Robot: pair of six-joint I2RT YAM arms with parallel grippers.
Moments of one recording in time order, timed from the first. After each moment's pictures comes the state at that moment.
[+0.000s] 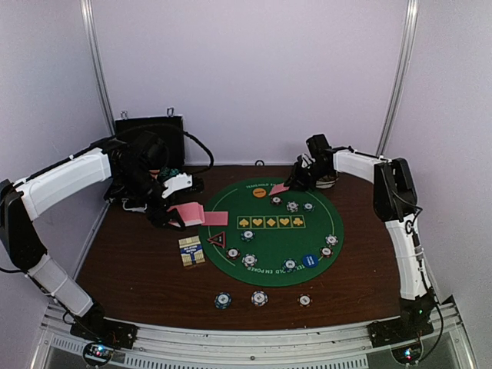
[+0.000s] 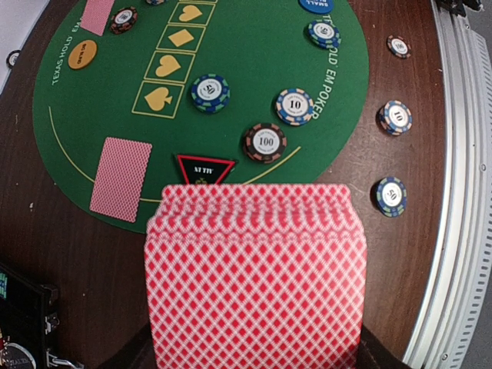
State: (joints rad) left arm -0.52 1.54 1.39 -1.04 0.40 0.75; right arm 0.32 2.43 2.06 -0.55 -0.46 0.64
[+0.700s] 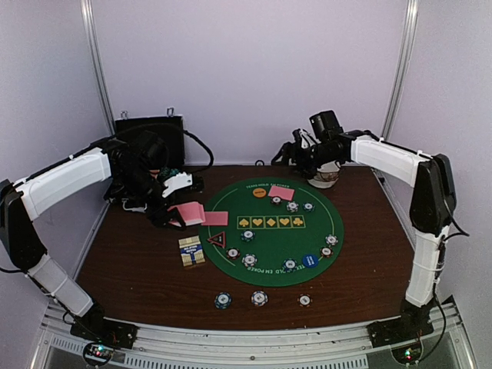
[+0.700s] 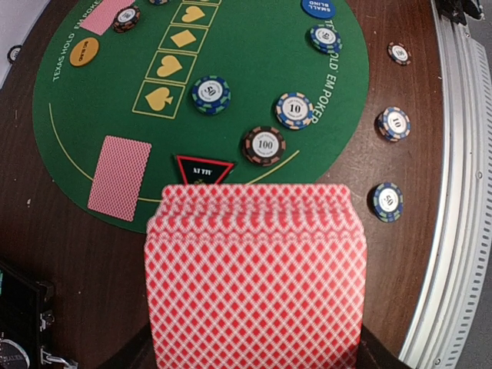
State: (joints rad) left arm -0.52 1.54 1.39 -1.04 0.41 0.72; right arm 0.43 2.00 1.78 -0.51 -0.42 0.58
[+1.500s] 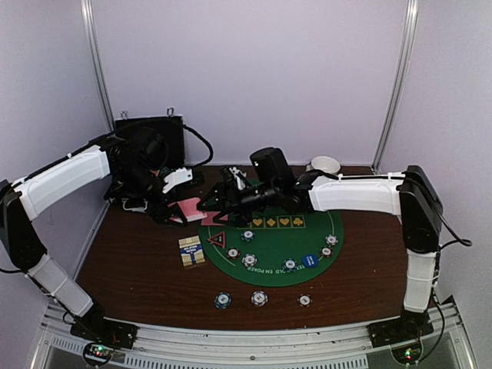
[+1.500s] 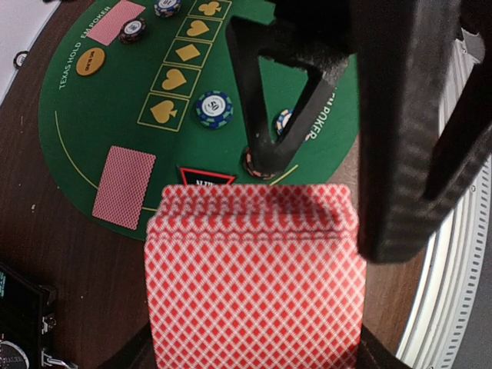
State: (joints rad) left arm -0.52 1.54 1.42 -1.04 0.43 0.69; right arm 0.88 1.97 1.52 0.01 -0.67 0.95
